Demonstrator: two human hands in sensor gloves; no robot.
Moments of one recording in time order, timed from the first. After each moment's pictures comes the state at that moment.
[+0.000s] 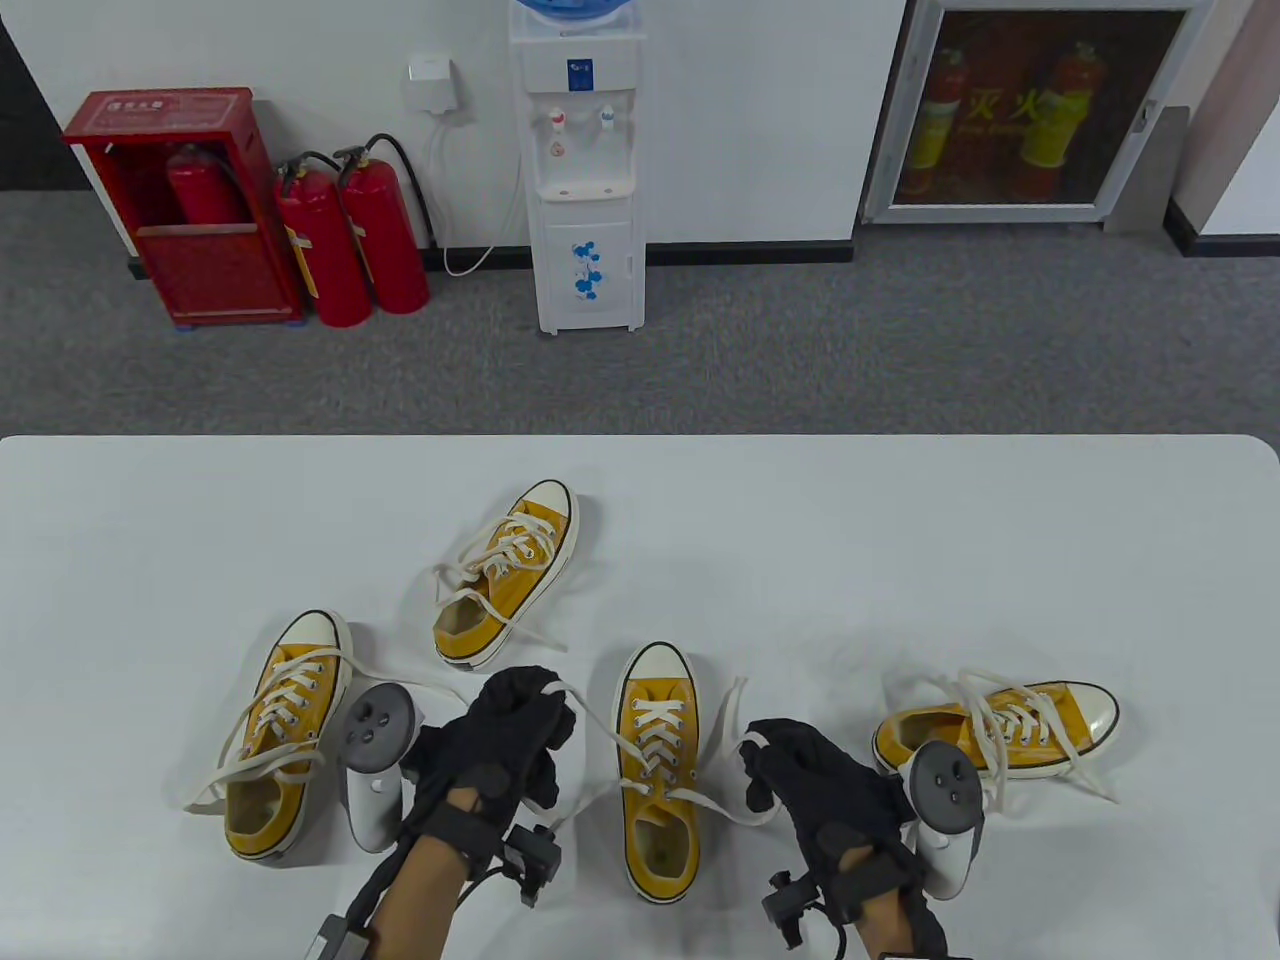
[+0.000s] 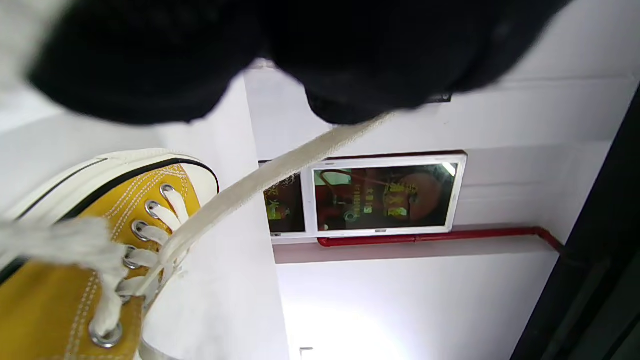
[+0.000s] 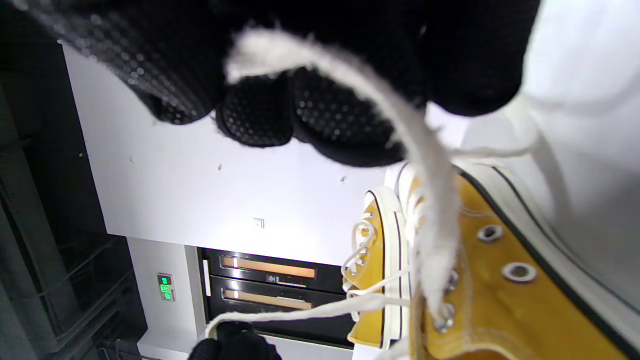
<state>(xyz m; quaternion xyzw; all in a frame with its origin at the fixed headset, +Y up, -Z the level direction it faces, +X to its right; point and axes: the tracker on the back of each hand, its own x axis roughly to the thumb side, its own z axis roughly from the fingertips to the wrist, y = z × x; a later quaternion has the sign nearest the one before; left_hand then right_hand) -0.192 -0.733 -0.294 -0.08 -0.06 0.69 0.72 0.171 -0.757 -0.268 0.07 0.00 0.72 0.69</state>
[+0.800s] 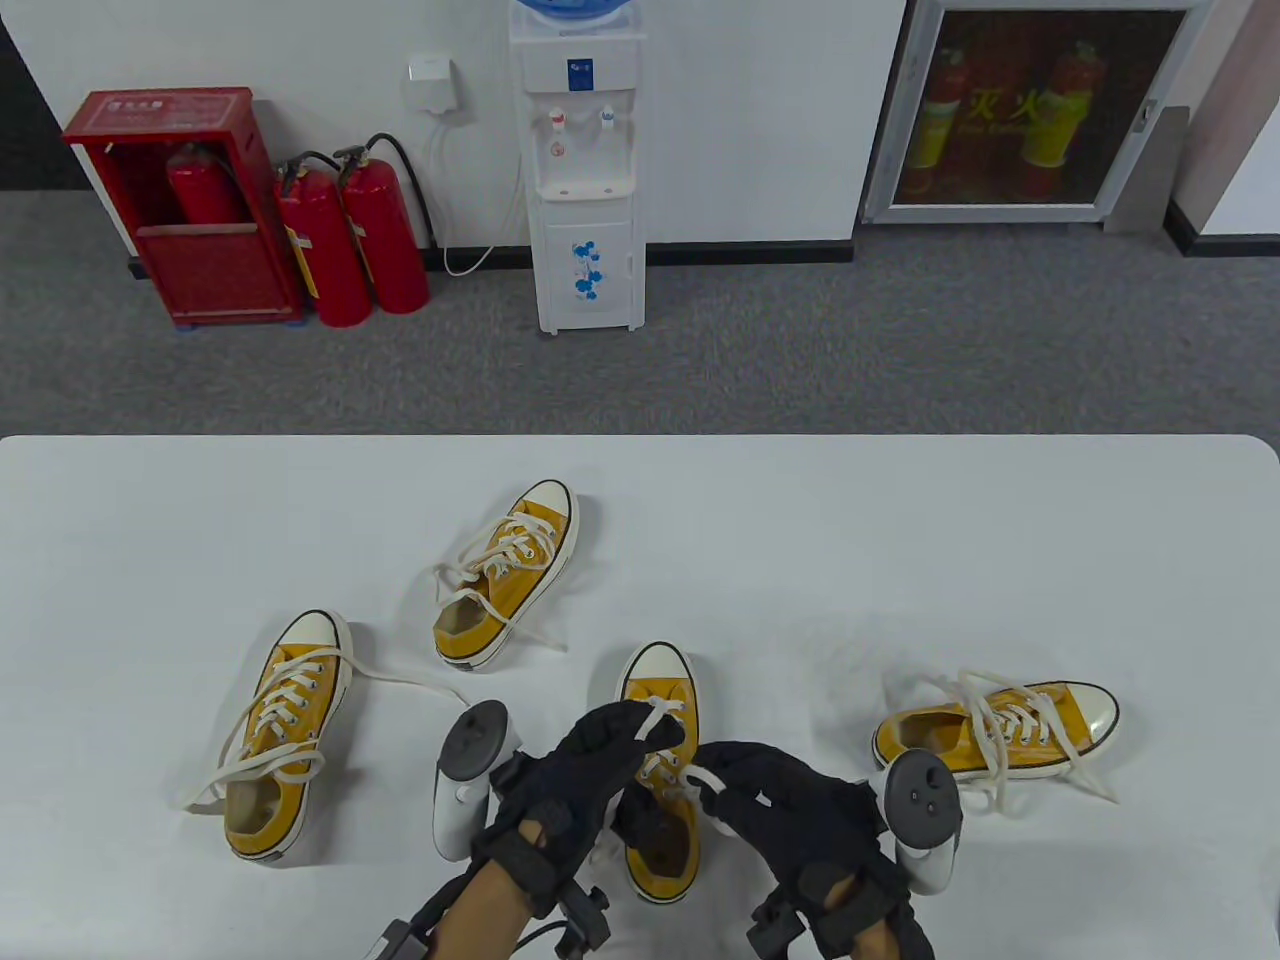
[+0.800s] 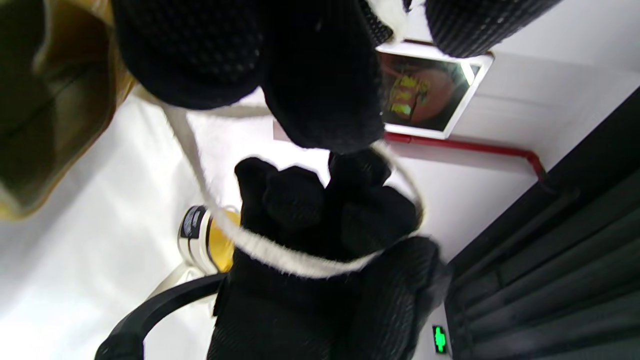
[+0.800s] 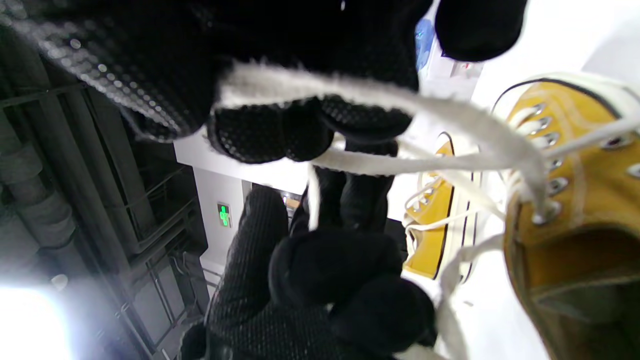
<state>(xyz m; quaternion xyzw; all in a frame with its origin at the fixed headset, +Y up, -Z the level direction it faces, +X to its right) -0.116 -0.753 -0.280 -0.25 -0.18 0.71 0.64 0.138 -0.724 -0.250 0.21 0.00 0.73 0.66</state>
